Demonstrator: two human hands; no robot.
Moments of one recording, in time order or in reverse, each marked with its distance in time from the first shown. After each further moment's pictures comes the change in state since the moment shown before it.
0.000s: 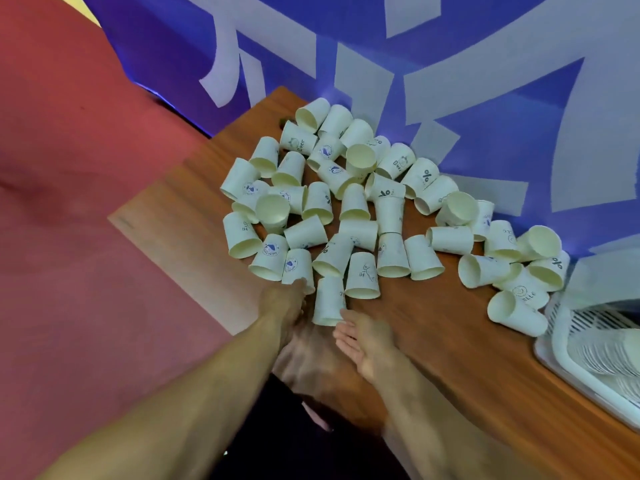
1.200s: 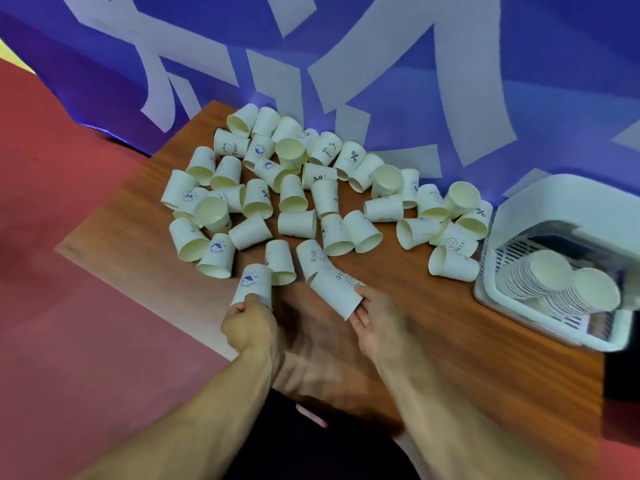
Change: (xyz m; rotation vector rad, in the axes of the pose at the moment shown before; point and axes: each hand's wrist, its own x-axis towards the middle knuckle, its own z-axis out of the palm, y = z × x) left_hand -0.079 -0.056 0.046 -0.210 0.459 0.133; right_hand -0.033 -0.012 -0.098 0.517 0.112 -0.104
